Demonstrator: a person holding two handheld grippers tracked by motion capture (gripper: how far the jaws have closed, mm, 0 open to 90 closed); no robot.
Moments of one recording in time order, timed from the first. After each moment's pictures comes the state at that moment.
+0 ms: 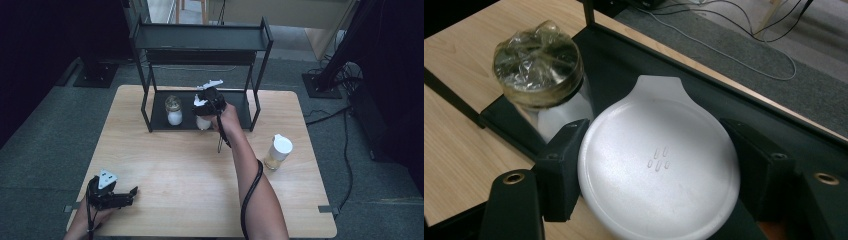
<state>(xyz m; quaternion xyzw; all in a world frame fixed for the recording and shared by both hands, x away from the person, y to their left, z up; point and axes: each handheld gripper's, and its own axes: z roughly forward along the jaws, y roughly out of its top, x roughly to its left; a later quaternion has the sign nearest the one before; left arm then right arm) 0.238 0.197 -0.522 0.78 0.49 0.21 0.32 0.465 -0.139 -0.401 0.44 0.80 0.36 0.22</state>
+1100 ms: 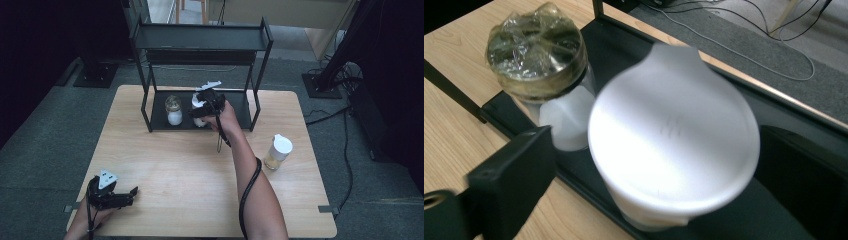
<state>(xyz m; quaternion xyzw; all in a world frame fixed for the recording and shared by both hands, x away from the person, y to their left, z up) 0.238 0.196 -0.522 0.78 0.49 0.21 0.32 0.471 -0.140 -0.419 0.43 0.80 0.37 0.20</state>
